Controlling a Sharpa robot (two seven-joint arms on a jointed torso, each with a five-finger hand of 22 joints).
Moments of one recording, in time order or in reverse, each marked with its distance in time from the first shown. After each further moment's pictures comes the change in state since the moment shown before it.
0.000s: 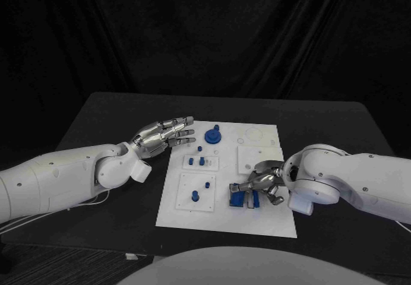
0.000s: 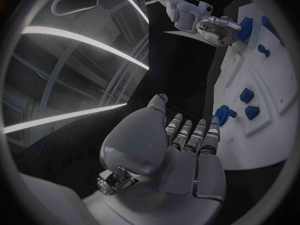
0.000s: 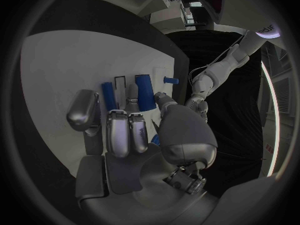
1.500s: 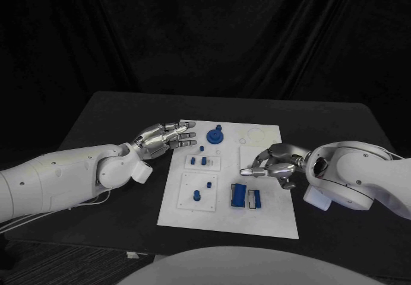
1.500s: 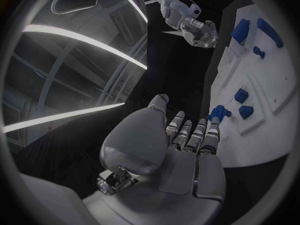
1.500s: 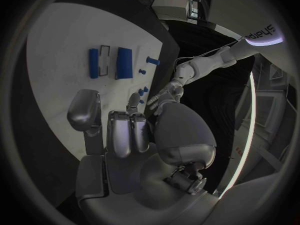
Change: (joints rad) left arm -0.008 -0.009 0.000 0.003 0.000 0.006 -0.019; left_hand 0.004 0.004 0.020 -0.020 0.003 0.057 0.050 0.021 0.008 0.001 -0.014 0.014 0.002 0.003 0.004 0.015 0.000 0.000 0.000 0.000 0.000 -0.006; right arm 0.075 -0.162 -0.006 0.167 -0.146 -0.185 0.196; right_hand 0.100 -0.021 -0.255 0.066 -0.298 -0.243 -0.022 0.400 0.495 0.001 -0.036 0.000 0.000 -0.001 -0.030 0.008 0.000 0.000 0.006 -0.023 -0.015 0.001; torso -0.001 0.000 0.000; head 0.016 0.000
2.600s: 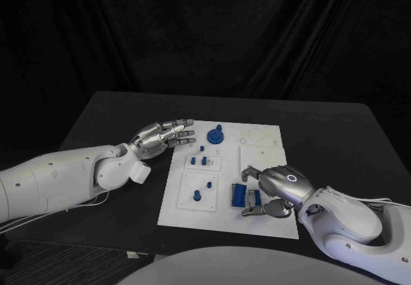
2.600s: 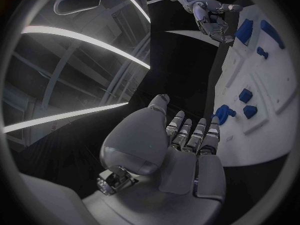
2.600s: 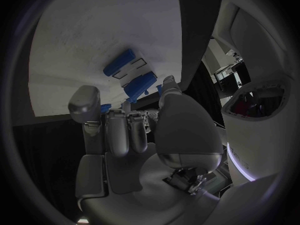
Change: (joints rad) left arm -0.002 -0.019 0.000 0.019 0.000 -0.002 0.041; left_hand 0.000 0.000 0.012 -0.012 0.013 0.003 -0.004 0.000 0.000 0.010 0.010 0.021 0.003 0.007 0.000 0.008 0.001 0.000 0.007 0.000 0.000 0.003; right arm -0.270 -0.014 -0.001 0.053 -1.060 -0.269 0.037; right_hand 0.141 -0.211 -0.008 0.121 -0.027 -0.437 0.091 -0.017 -0.333 -0.001 0.068 0.000 0.000 0.000 0.057 -0.032 -0.025 0.000 -0.011 0.040 -0.094 0.000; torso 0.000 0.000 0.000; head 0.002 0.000
